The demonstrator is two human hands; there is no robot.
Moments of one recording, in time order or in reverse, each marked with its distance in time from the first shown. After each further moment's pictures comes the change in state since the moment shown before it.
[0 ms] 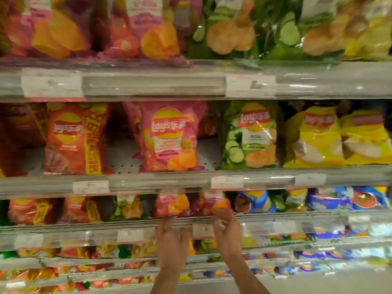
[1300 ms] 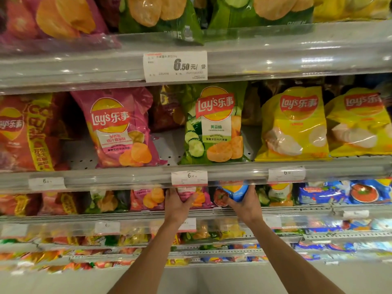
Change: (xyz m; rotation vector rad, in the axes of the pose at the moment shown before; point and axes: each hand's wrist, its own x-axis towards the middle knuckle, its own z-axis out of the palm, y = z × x) left_hand 0.054 0.087 0.076 -0.150 -0.169 -0.058; right_hand 0.130 0.067 -0.101 -0.226 -0.061 0.046
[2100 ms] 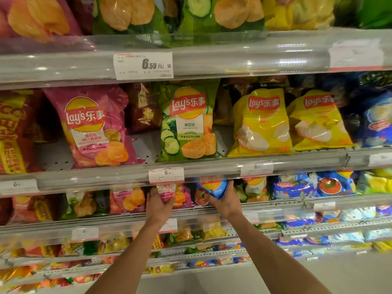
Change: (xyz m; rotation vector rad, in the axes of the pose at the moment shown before) left_hand -0.006 0.000 0.006 0.046 0.039 -0.021; right_hand -0.006 -0.004 -0.014 0.009 -0.041 -0.007
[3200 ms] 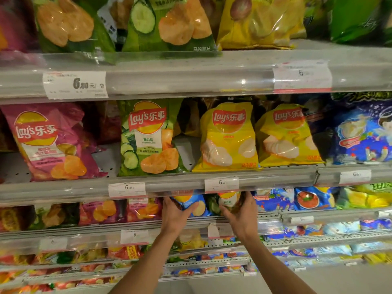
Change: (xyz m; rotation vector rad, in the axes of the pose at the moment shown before) left_hand -0.028 0.067 0.117 -0.135 -0.030 0.051; right_hand 0.017 0.080 -0.102 0.060 0.136 -0.054
